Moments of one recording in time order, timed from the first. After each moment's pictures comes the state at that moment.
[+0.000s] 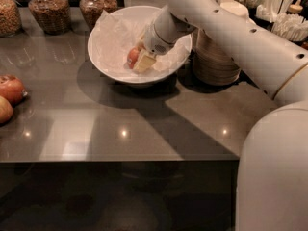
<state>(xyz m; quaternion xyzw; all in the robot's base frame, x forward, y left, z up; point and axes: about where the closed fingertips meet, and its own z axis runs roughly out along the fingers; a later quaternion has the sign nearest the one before) 0.728 0.033 0.850 -0.68 0.65 0.07 0.34</state>
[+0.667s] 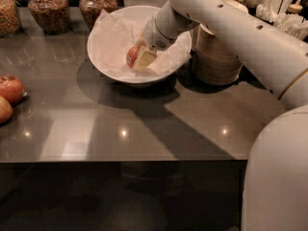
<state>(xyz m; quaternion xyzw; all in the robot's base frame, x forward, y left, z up) 0.726 0.032 0.872 -0.68 0.64 0.06 0.35</state>
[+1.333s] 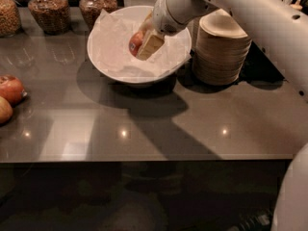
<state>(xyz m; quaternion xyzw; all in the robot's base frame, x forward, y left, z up) 0.712 0.019 0.937 -0.66 0.62 0.04 0.41</state>
